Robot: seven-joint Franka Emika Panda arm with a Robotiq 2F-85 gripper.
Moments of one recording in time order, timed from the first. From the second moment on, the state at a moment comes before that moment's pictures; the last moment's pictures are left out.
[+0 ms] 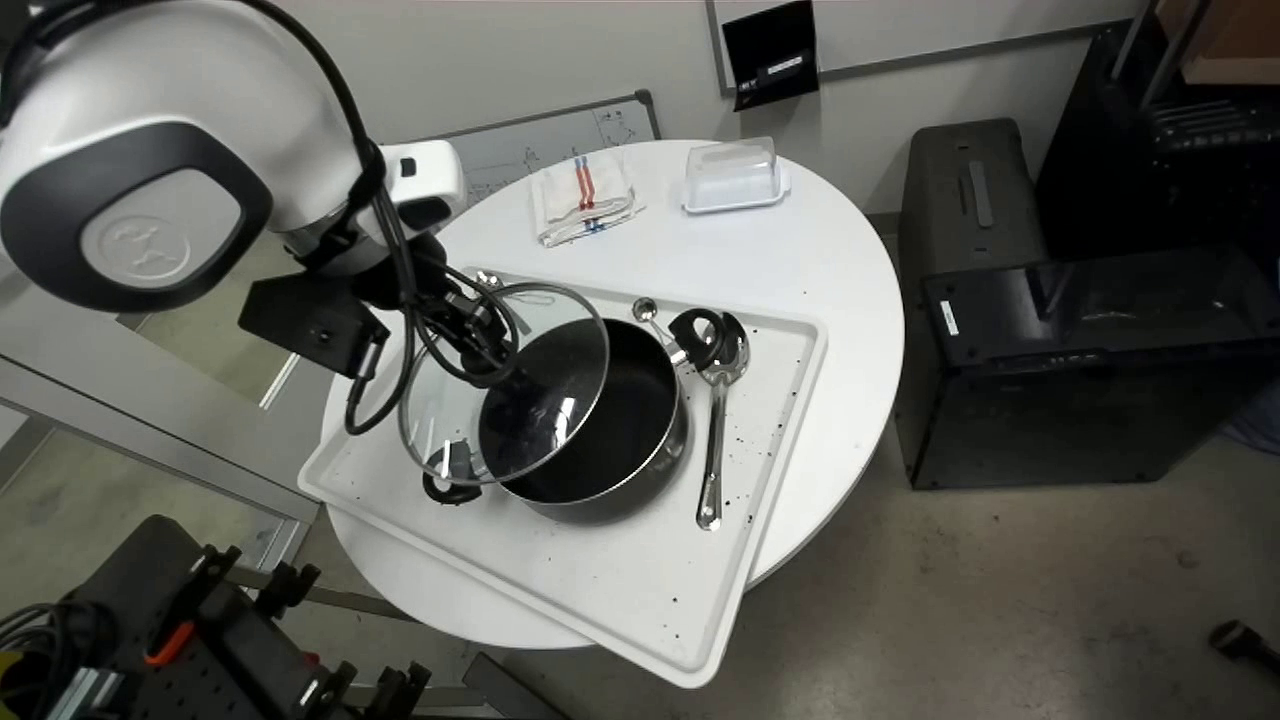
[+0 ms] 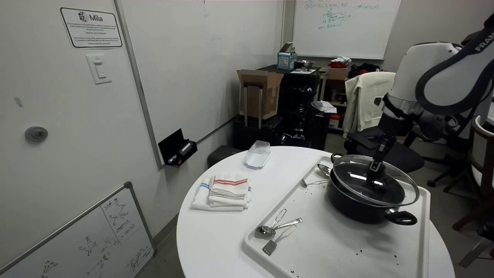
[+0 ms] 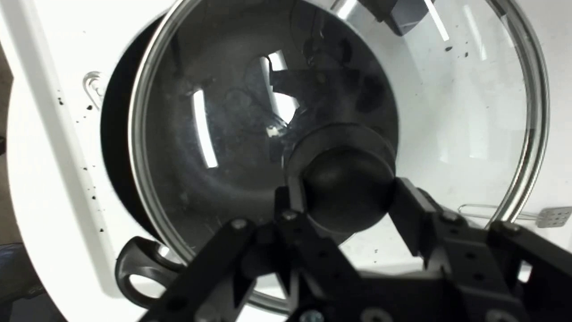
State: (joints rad) arm -0.14 0.32 0.04 -2.43 0.07 2.82 -0.21
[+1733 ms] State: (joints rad) arm 0.29 0.63 0.00 -2.28 -0.17 3.05 0.08
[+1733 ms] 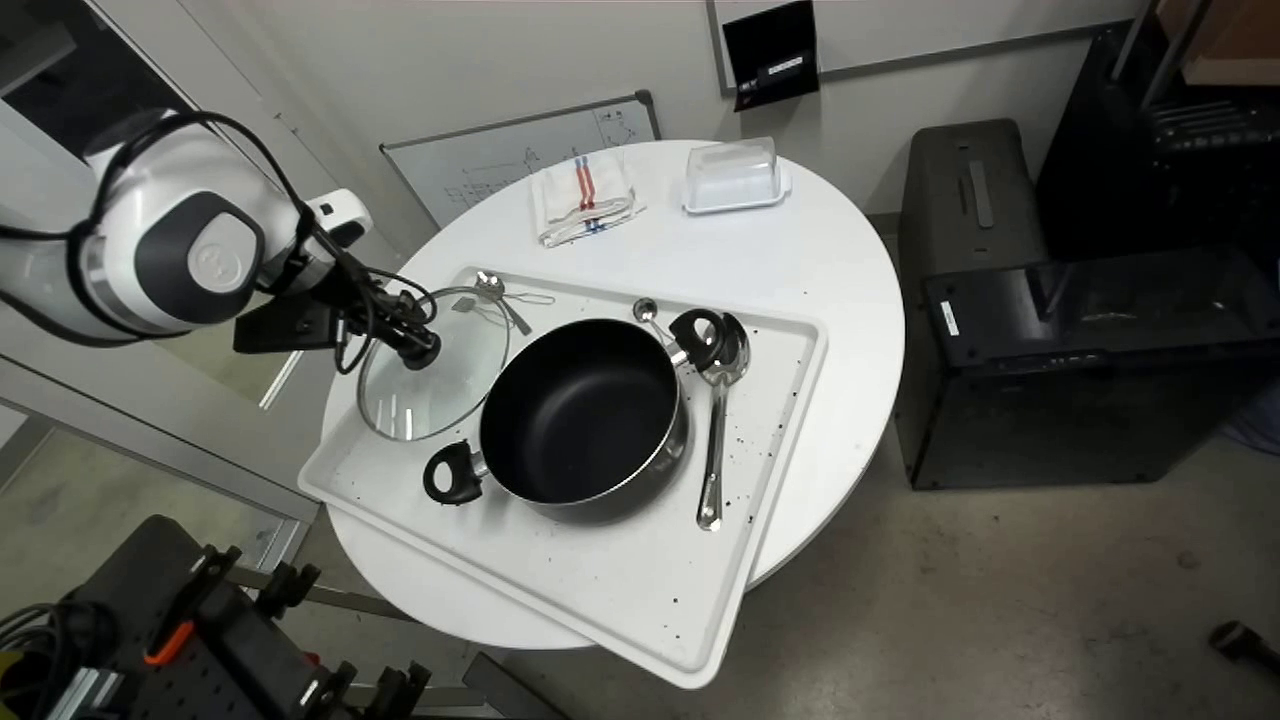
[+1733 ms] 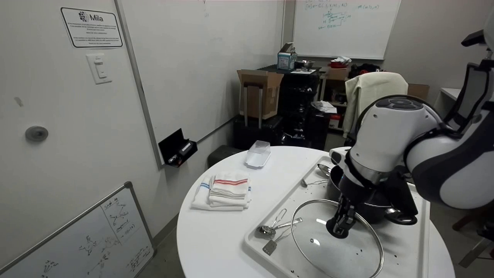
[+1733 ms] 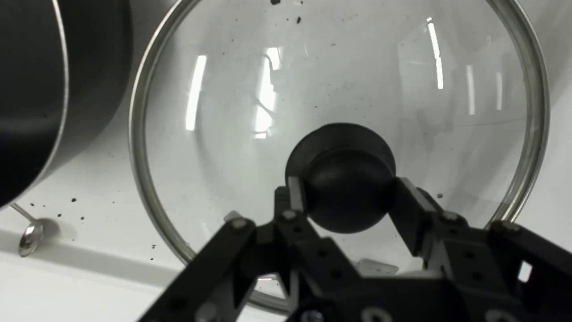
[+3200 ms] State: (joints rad) arm 0.21 0.78 0.02 -2.22 -0.17 3.08 0.02
